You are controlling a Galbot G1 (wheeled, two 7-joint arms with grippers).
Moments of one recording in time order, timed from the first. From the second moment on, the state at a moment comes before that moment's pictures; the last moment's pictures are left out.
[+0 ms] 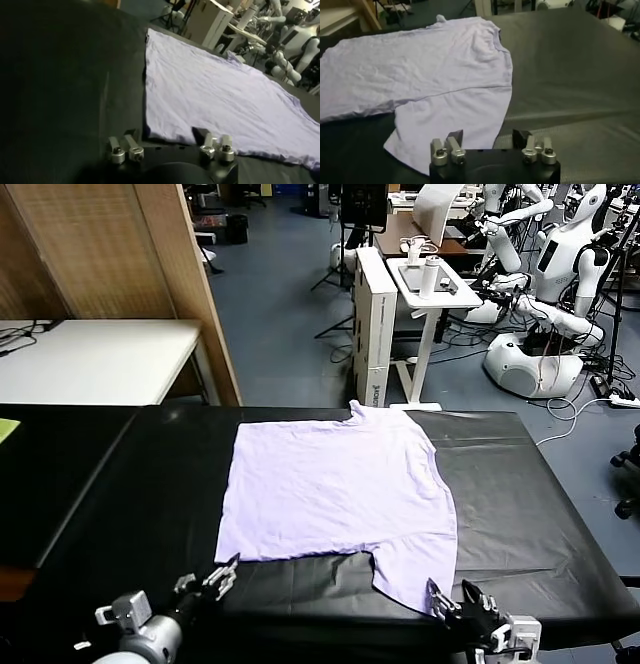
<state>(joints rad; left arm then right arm) 1.68 -1.21 -0.58 -2.17 -0.80 0.49 -0.18 -1.80 1.25 0.57 2.30 0.52 -0.57 0.24</state>
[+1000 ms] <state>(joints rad) 1.85 -1.16 -0.68 -2.26 -0.80 0.46 -0.19 -1.99 1.28 0.57 2.48 0.51 -0.61 0.31</state>
